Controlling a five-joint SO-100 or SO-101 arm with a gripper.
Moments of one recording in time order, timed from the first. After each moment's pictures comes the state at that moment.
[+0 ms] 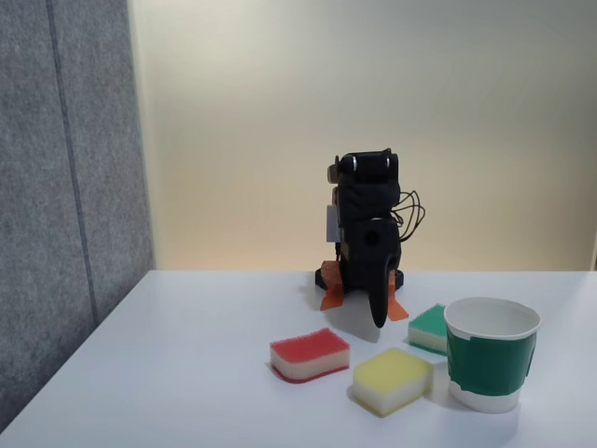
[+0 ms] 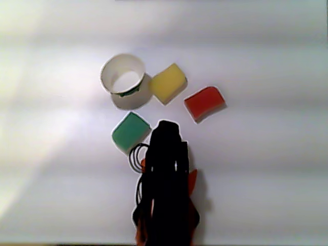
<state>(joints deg) 2.0 192.4 182.6 73.2 0.2</state>
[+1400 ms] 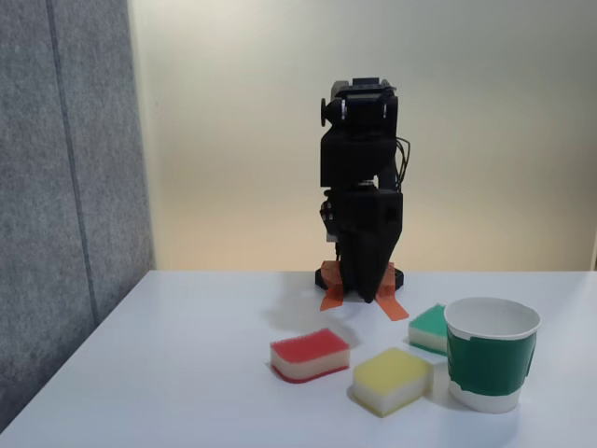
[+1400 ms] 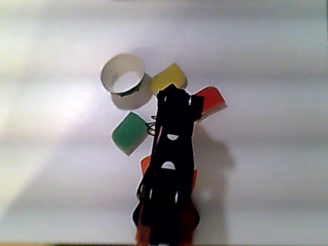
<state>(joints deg) 11.5 124.2 124.5 79.8 -59.0</state>
